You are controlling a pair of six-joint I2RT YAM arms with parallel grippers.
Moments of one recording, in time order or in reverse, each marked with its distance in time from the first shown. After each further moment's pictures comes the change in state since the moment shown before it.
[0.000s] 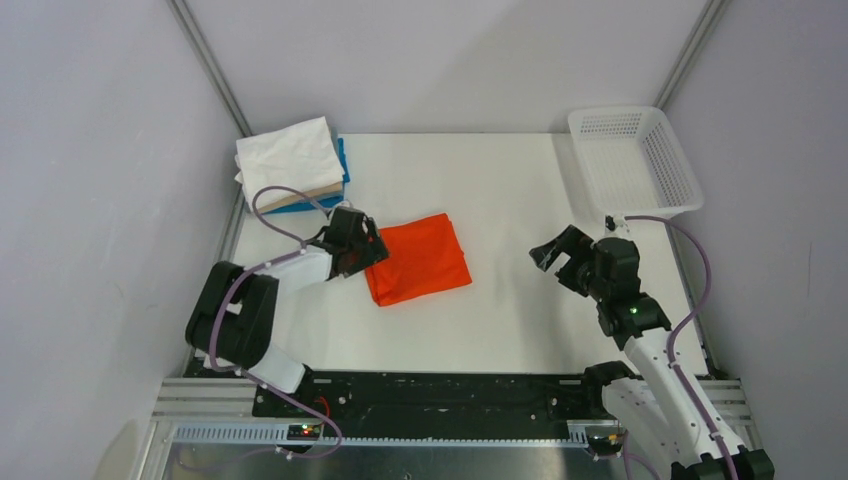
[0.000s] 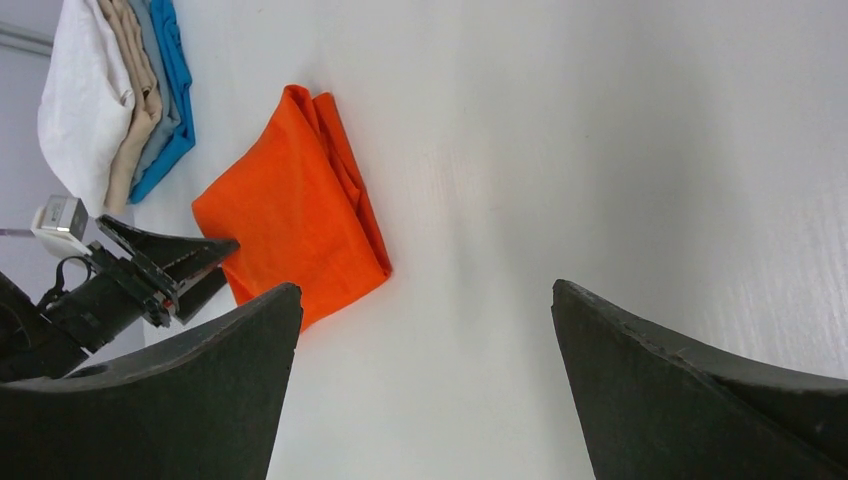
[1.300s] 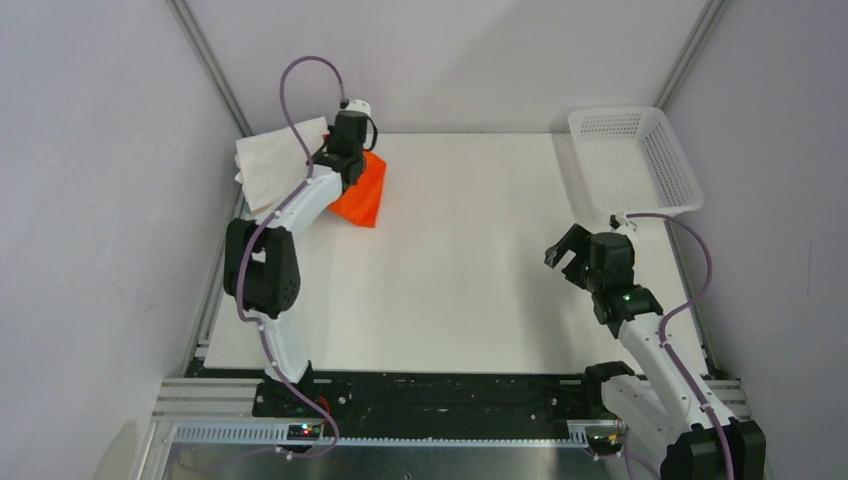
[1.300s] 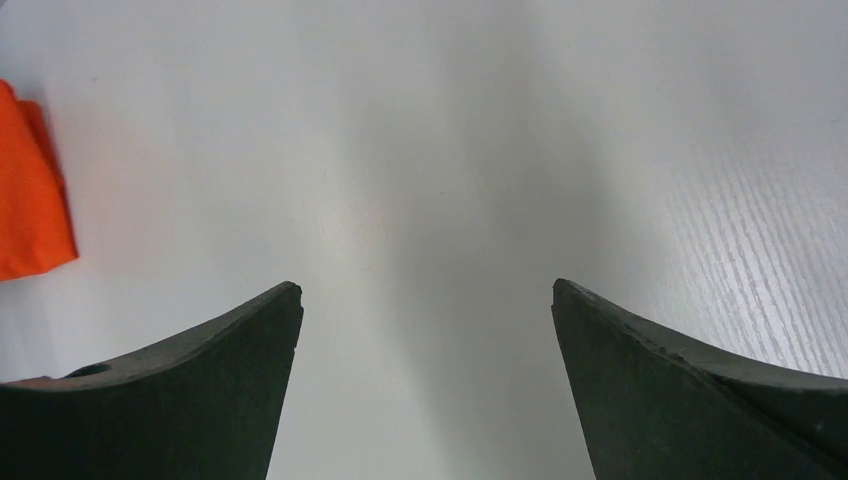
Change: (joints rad) left arm 0.049 0.375 0.828 -0.132 -0.494 0.842; right arm -0.038 0.122 -0.008 0.024 0.207 -0.090
